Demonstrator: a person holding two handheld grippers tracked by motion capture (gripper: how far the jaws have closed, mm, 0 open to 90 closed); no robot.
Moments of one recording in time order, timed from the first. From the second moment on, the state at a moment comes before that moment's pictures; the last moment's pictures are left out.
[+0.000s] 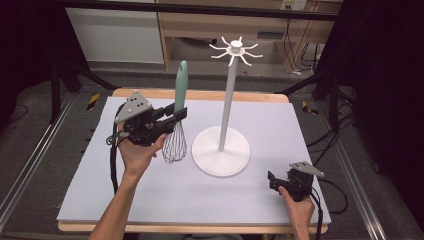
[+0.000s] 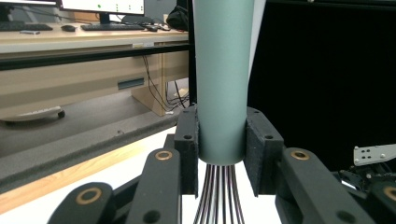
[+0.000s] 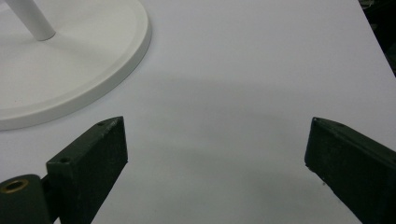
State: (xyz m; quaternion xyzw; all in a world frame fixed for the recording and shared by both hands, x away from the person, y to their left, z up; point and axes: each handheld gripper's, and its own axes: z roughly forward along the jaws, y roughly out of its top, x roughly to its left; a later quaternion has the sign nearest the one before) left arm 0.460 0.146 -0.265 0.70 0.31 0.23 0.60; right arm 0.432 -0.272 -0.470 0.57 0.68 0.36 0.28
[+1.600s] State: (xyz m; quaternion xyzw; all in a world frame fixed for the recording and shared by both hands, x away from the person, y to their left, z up) left arm 0.495 0.096 -0.244 0.74 0.28 0.22 0.57; right arm 0.433 -0.274 -0.470 0.58 0.68 0.36 0.28
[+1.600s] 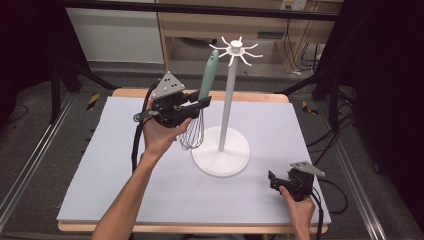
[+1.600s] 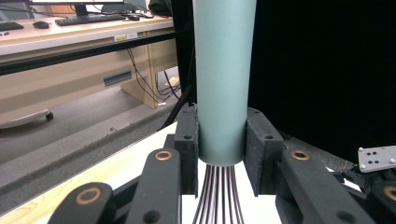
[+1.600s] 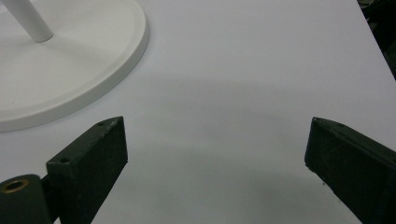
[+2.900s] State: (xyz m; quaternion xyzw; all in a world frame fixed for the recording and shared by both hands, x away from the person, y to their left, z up) left arm 0.510 0.071 -0.258 0.72 0.29 0.22 0.59; right arm 0.434 -0.273 -0.470 0.58 0.68 0.36 0.27
